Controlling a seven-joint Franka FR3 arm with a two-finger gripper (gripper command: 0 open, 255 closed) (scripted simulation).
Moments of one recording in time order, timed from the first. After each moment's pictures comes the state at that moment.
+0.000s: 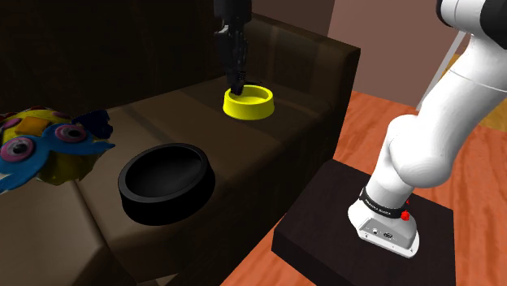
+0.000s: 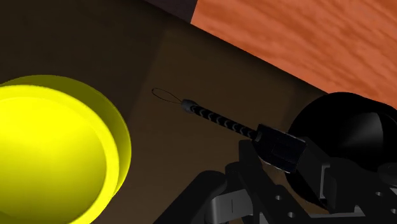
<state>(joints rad) 0.28 -0.19 0.17 -1.70 0.29 1.44 0.07</state>
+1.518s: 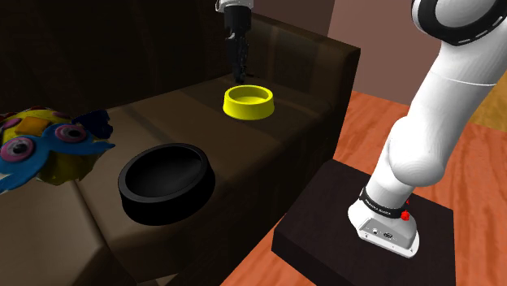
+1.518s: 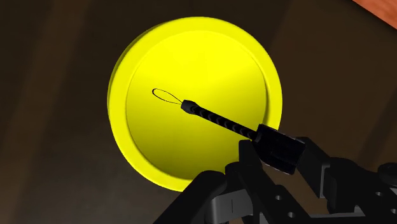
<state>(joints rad) 0.15 -0.02 0.02 -1.59 0.23 1.43 -0.22</state>
